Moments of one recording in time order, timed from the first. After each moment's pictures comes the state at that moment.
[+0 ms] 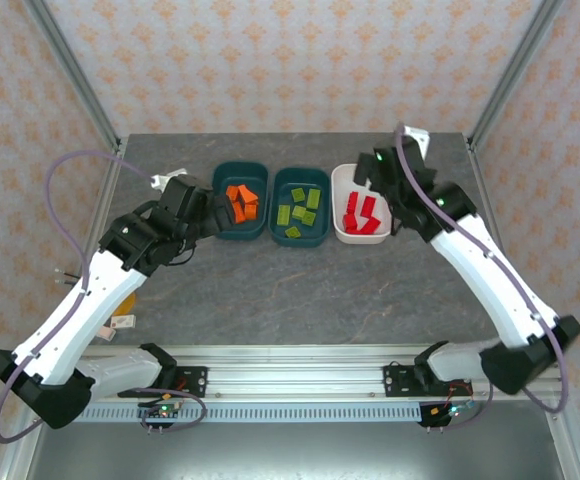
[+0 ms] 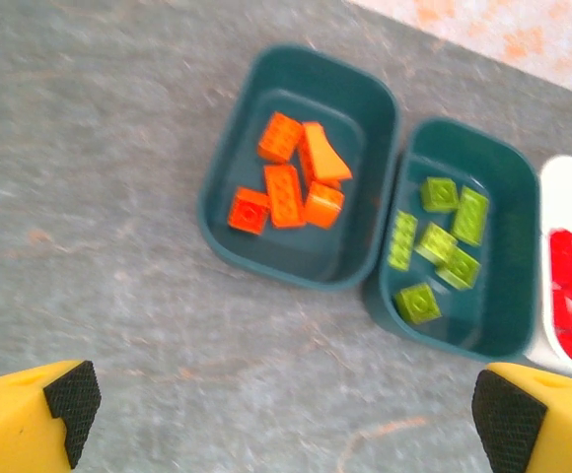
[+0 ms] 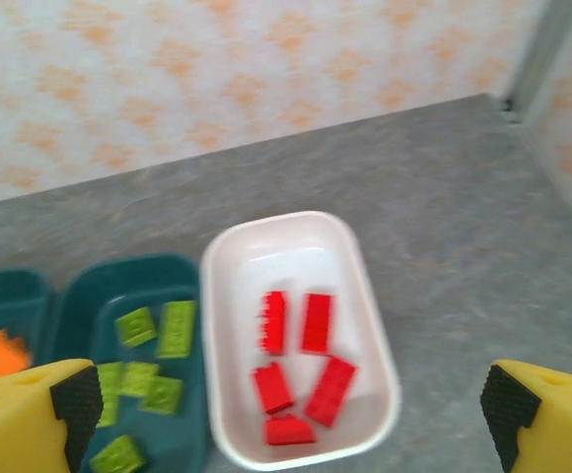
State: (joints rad) left arm -0.52 1.12 1.33 -1.05 -0.43 -0.77; right arm 0.51 1.26 1.44 -0.85 0.57 0.51
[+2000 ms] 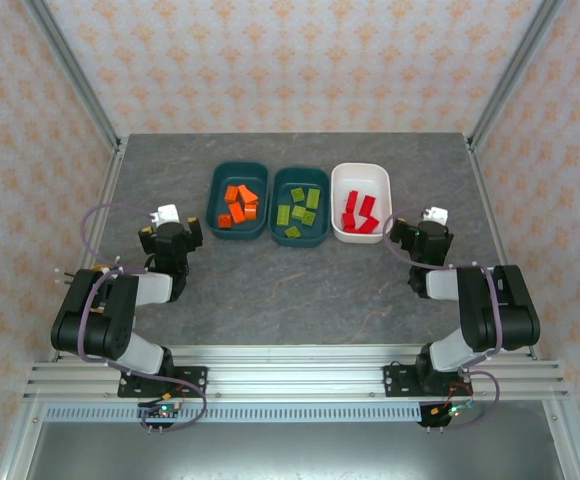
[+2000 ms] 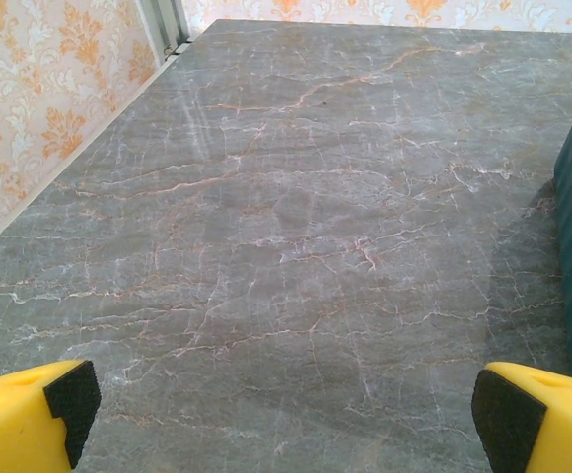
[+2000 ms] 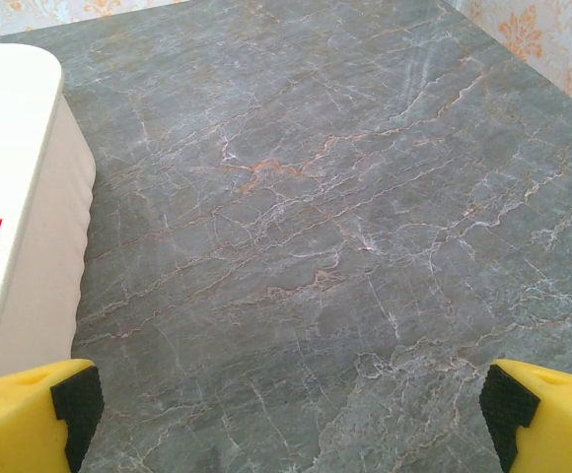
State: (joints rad) left arm -0.06 1.49 0.39 0.66 -0.44 -0.12; right arm 0.03 1.52 0.40 0.66 0.23 0.19
